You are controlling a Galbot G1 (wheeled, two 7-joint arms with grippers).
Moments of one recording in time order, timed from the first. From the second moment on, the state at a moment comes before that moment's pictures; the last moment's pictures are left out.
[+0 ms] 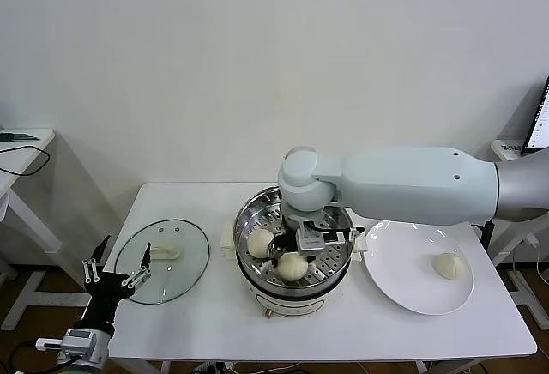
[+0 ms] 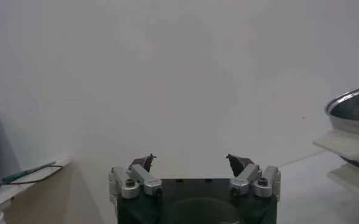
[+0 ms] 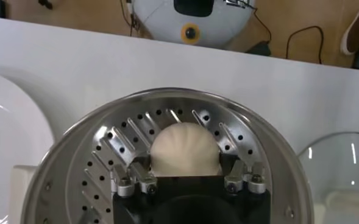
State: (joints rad) left arm 1.61 -1.45 -0.83 -2.09 0.07 -0.05 0.18; right arm 0.59 1.10 -1.36 1.68 -0.16 0.46 -1.17
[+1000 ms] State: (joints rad) left arm 1.62 -1.45 -0.82 -2.11 0.08 -0.05 0.18; right arm 0.71 0.85 -1.33 1.70 0.04 0.30 -1.27
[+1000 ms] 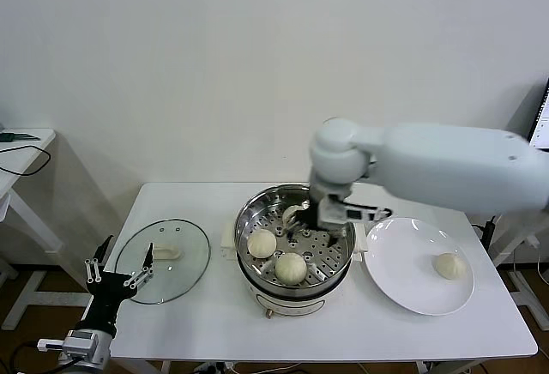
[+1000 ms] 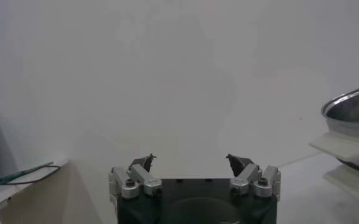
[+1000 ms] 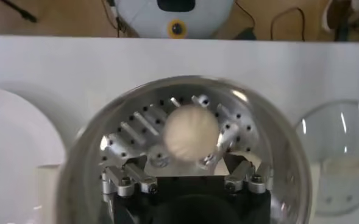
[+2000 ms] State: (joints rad) left arm 1.63 -1.46 -0.78 -2.13 0.10 -0.05 0.17; right arm 0.10 0.53 -0.77 1.22 -0.19 0.01 -1.38
